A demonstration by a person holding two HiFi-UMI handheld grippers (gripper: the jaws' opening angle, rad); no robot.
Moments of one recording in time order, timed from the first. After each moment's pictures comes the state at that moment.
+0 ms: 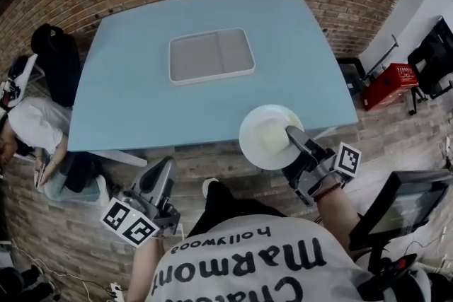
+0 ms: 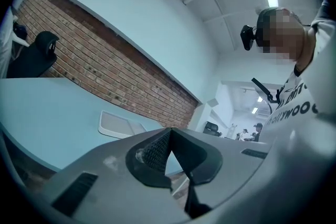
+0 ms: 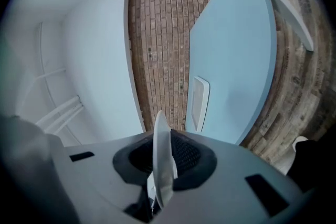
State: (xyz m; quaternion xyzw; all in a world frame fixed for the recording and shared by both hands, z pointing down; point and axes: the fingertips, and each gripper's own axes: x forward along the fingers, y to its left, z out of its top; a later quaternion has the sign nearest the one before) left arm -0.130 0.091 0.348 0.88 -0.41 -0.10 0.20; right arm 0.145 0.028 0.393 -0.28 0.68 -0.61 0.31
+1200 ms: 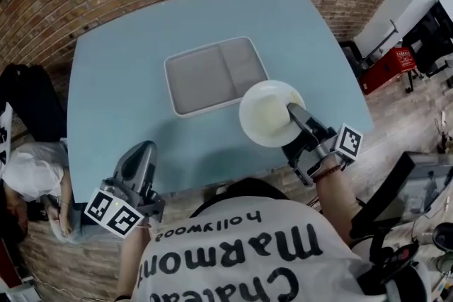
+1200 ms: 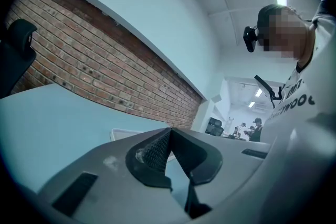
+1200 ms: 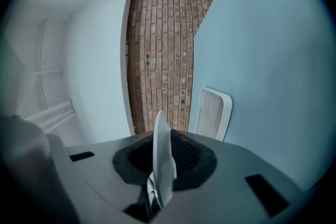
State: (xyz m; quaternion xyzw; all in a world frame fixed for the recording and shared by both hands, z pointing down) left arm -0.223 -0.105 0.344 0.90 -0.39 -0.07 0.20; right arm 0.097 -0.137 0.392 -0.34 0.66 -0.57 0.35
